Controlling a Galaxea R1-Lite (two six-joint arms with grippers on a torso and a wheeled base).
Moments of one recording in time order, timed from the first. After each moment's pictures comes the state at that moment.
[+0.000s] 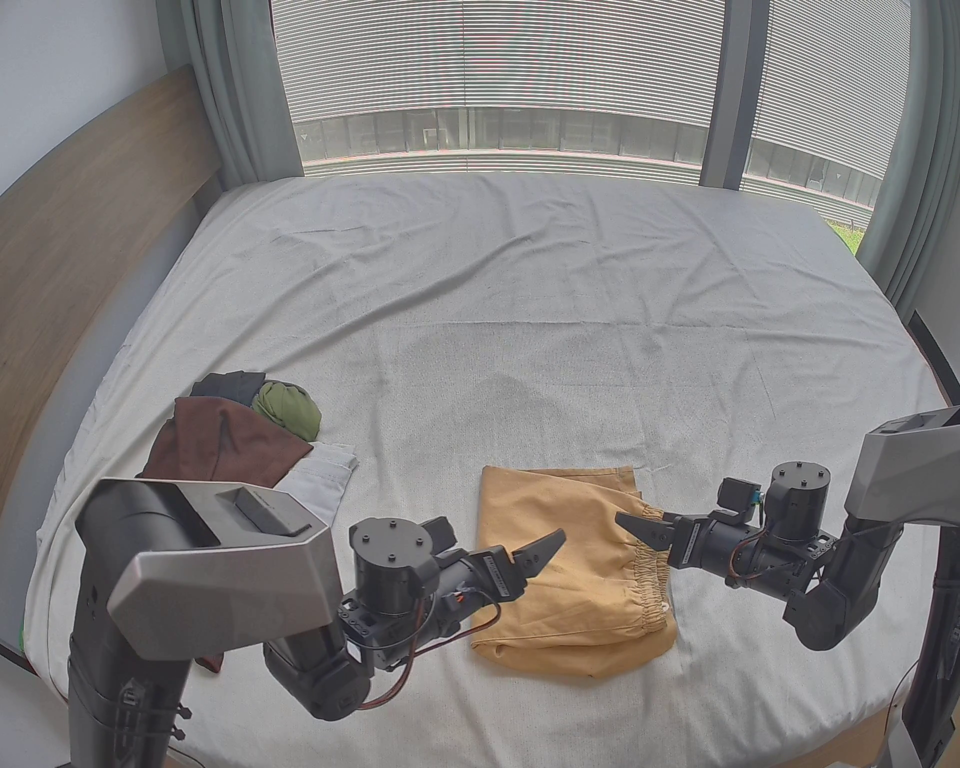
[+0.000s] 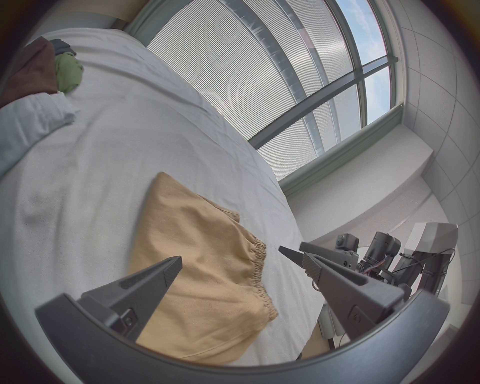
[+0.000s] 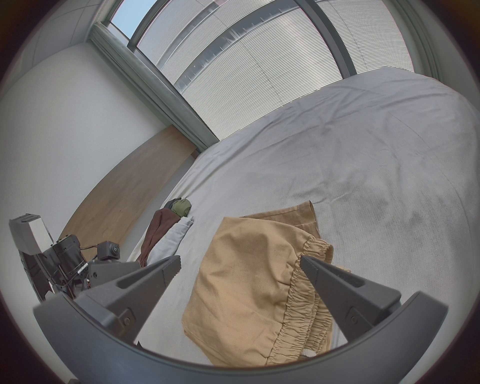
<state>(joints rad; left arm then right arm) -0.69 2.41 -0.73 -1.47 -0.08 -0.74 0.32 2.21 -0.44 -1.45 0.30 0.42</state>
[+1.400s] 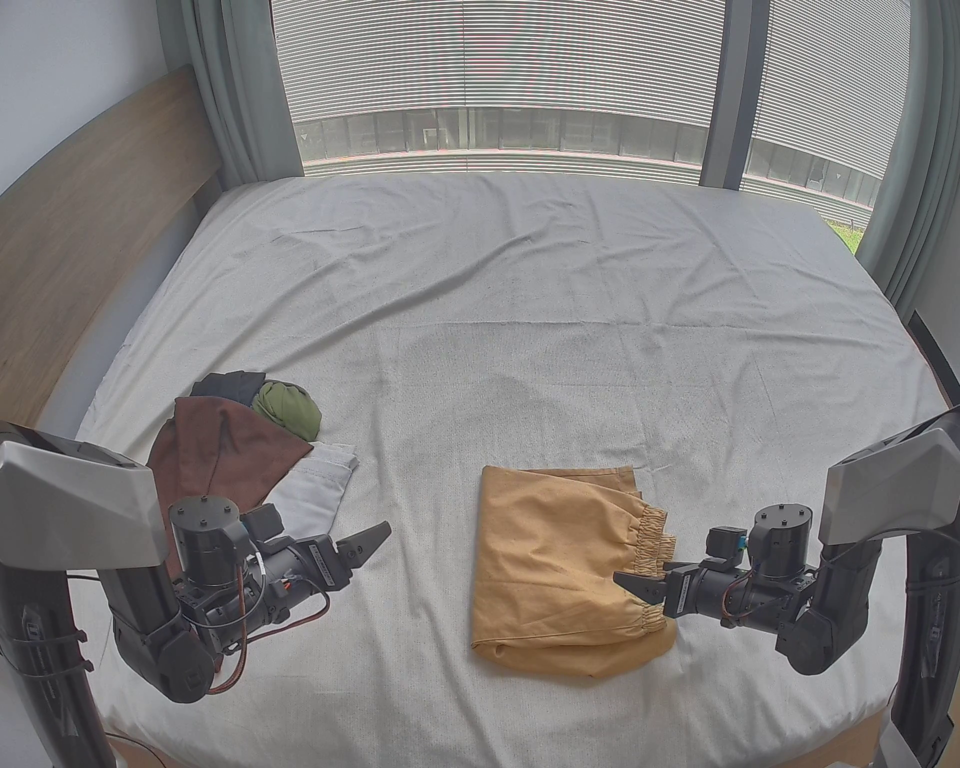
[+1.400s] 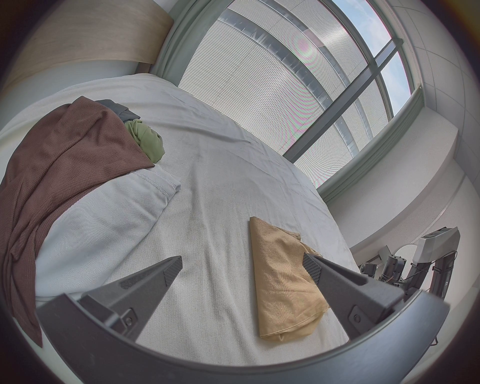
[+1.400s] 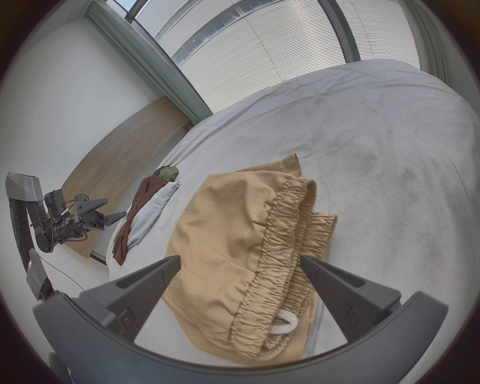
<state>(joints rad) -0.33 2.18 -0.31 -1.55 -0.17 -0.53 0.32 2.33 -0.36 -1.49 0.30 0.32</state>
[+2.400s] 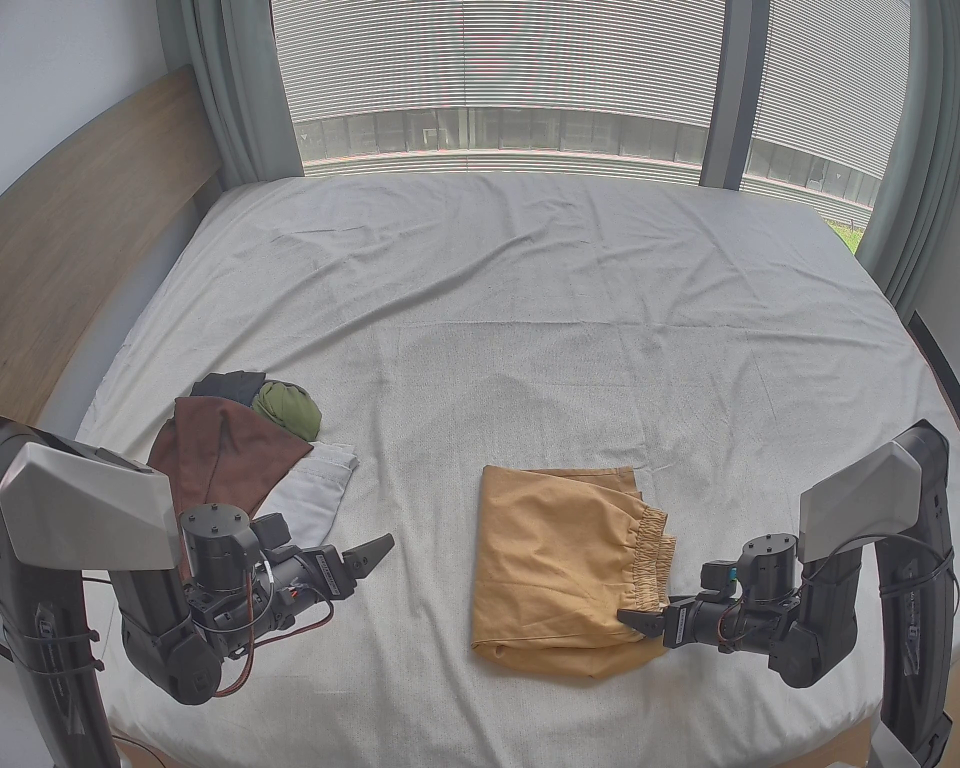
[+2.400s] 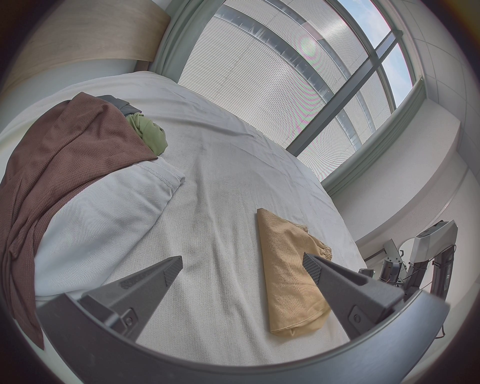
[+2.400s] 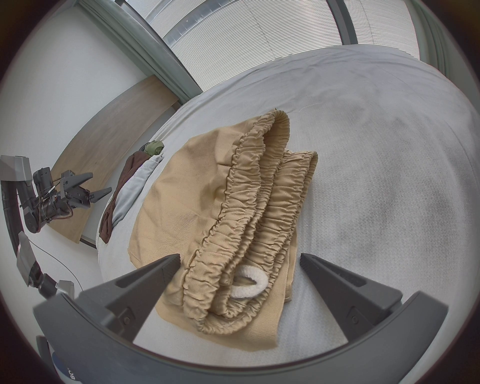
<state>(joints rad) -0.33 2.23 -0.32 -1.55 -0.17 -0.50 0.29 2.47 -0.33 -1.50 0.30 0.26</state>
